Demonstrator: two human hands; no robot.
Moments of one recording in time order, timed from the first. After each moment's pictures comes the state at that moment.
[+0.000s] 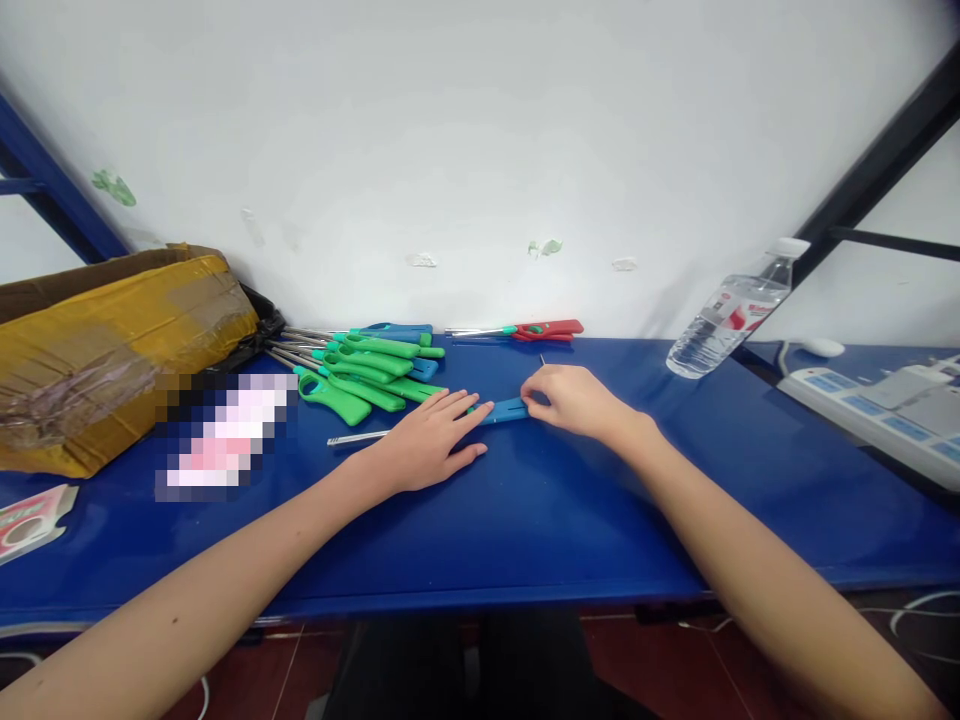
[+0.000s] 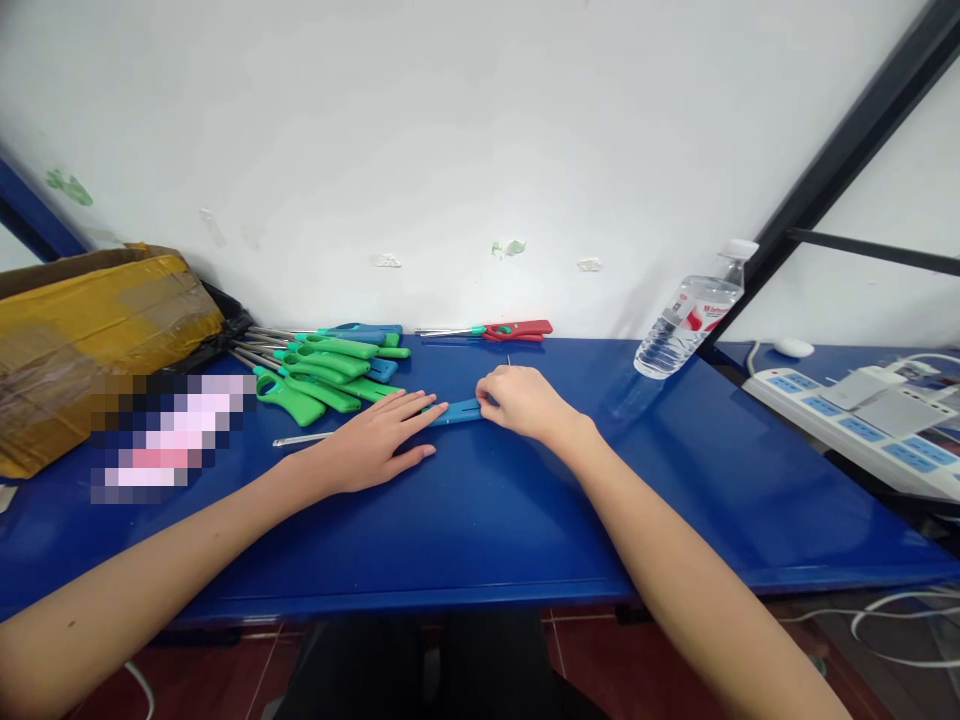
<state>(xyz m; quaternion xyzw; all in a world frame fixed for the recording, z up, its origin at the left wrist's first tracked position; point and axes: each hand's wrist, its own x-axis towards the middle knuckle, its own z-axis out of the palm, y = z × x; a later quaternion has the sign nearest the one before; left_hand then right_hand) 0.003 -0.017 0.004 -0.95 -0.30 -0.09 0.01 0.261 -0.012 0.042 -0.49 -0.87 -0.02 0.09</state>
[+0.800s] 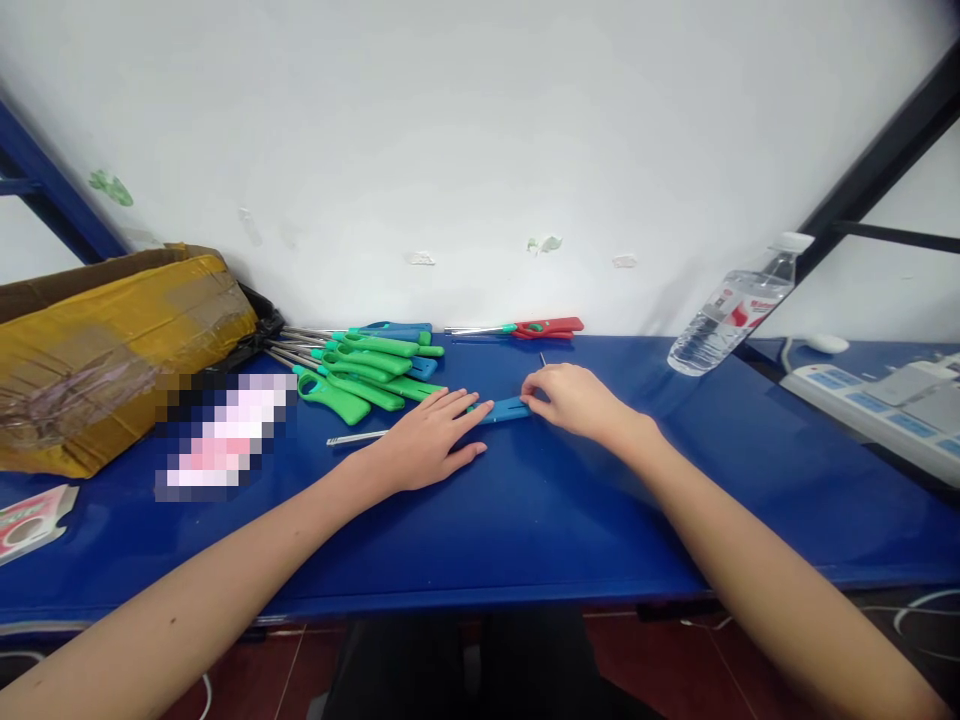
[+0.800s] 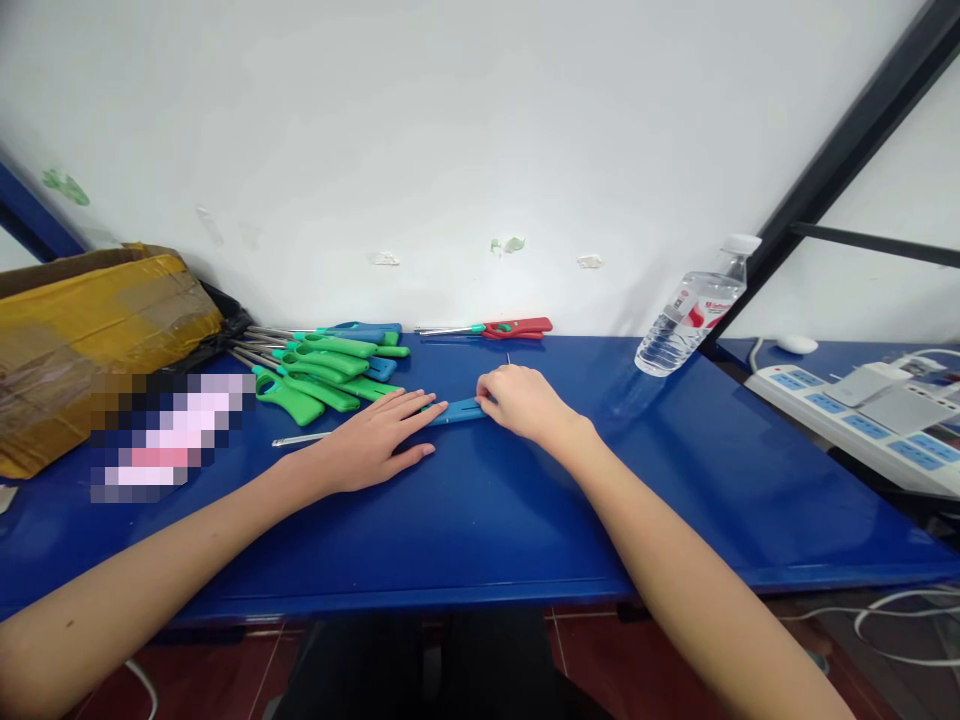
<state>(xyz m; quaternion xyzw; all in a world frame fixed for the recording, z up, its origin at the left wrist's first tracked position) 0.004 -0.017 0.006 -0.95 -0.30 -0.08 0.02 0.259 -0.014 0.039 -0.52 -0.85 -0.02 0.09</state>
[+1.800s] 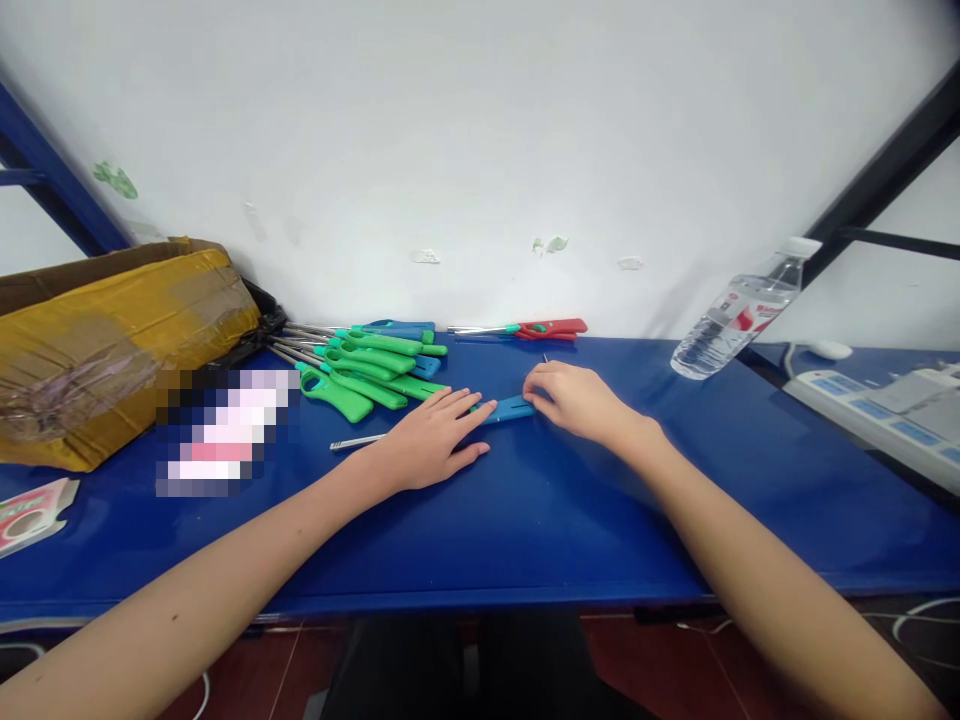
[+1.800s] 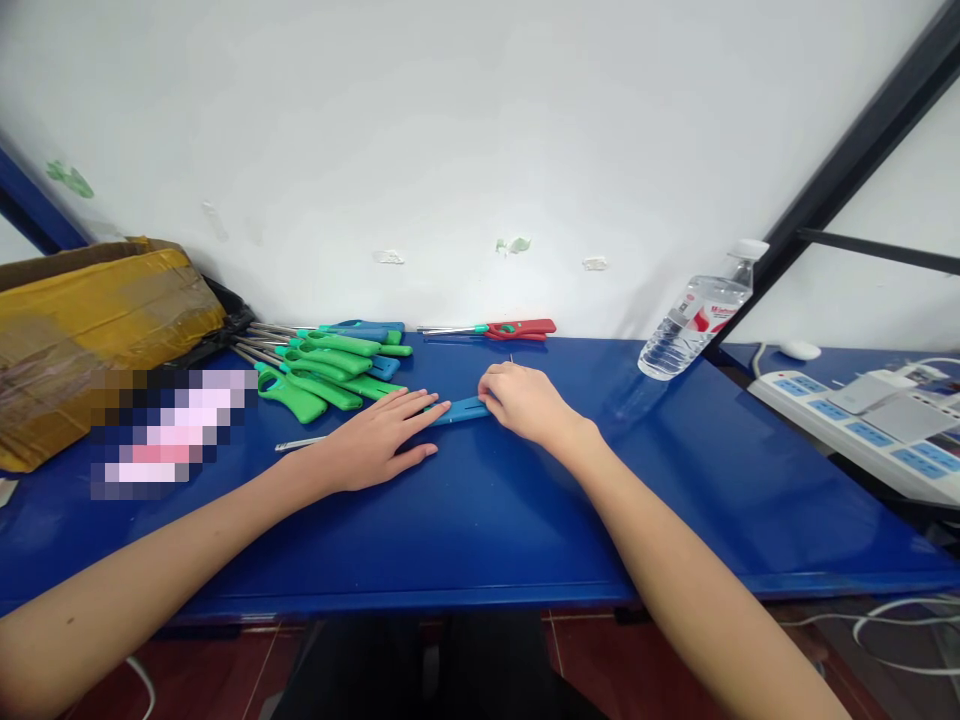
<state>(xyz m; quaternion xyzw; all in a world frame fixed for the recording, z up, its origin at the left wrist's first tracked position) 0.005 -0.017 0.004 -0.95 -0.30 -0.08 0.02 0.260 -0.014 0.037 -0.50 -0.86 -0.05 0.11</state>
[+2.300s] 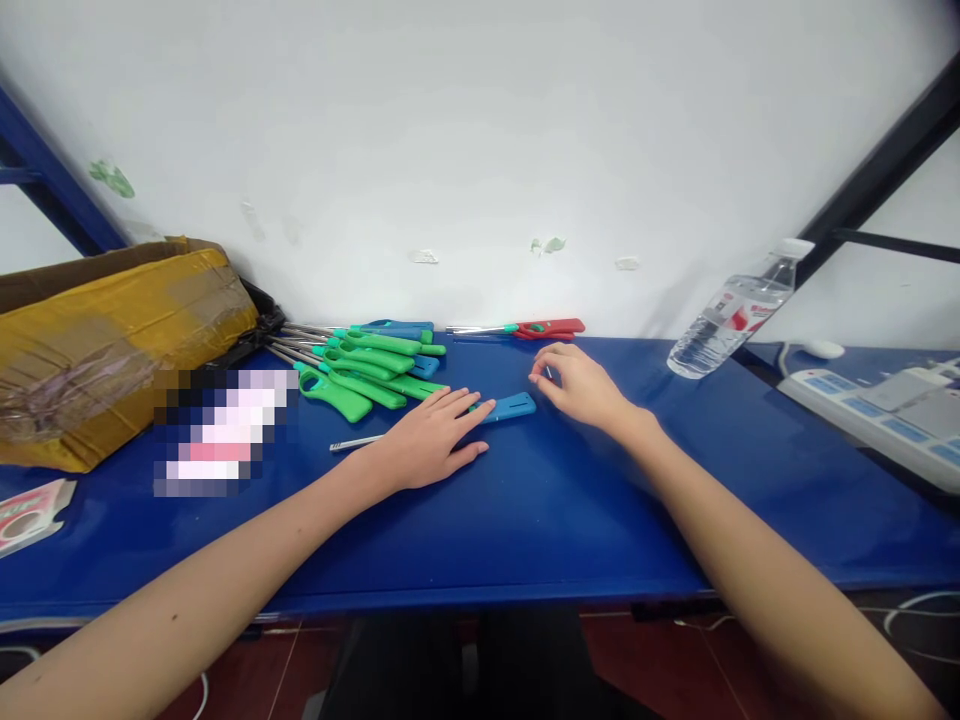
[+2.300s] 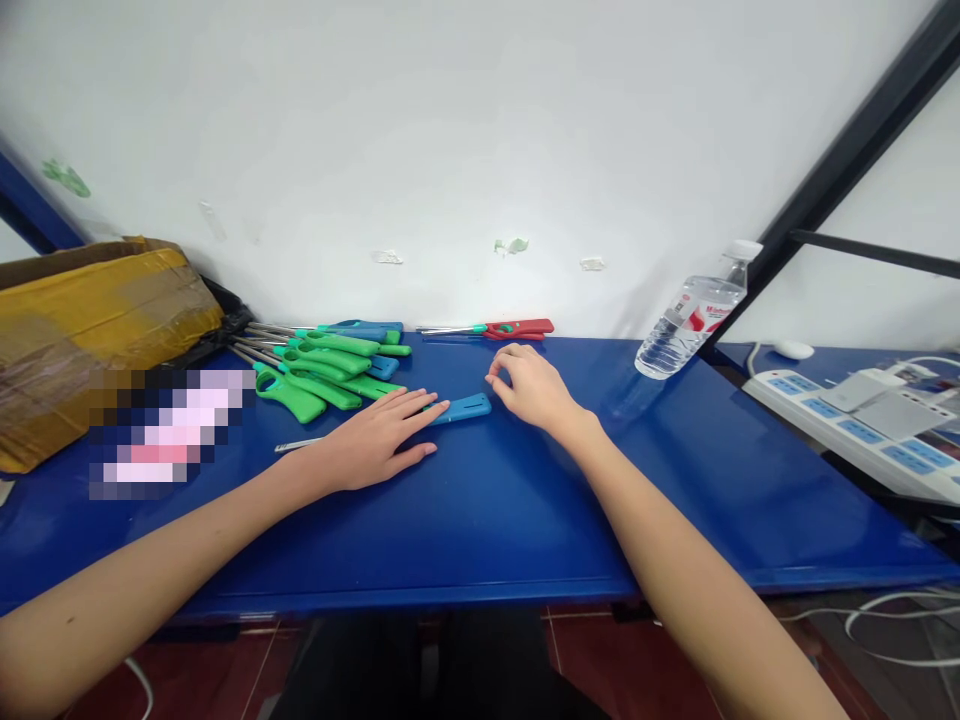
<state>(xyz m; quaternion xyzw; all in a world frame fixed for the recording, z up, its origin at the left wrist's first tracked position) 0.005 -0.016 0.003 -0.95 -0.30 -0.09 0.02 0.278 0.005 0.022 -0.51 -0.83 -0.03 0.25</state>
